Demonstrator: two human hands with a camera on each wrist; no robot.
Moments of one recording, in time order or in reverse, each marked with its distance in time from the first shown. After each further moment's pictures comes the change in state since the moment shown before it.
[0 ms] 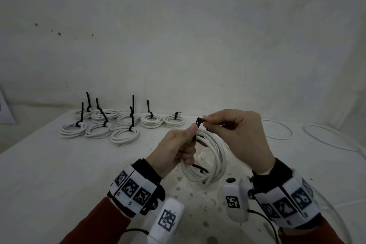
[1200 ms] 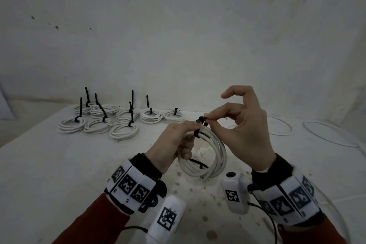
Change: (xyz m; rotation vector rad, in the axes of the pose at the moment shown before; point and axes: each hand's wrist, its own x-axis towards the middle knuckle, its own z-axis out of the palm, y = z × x) left_hand -0.002 0.010 0.009 0.057 0.151 -0.092; right_hand -0.005 -0.017 0.001 -0.036 0.047 -0.200
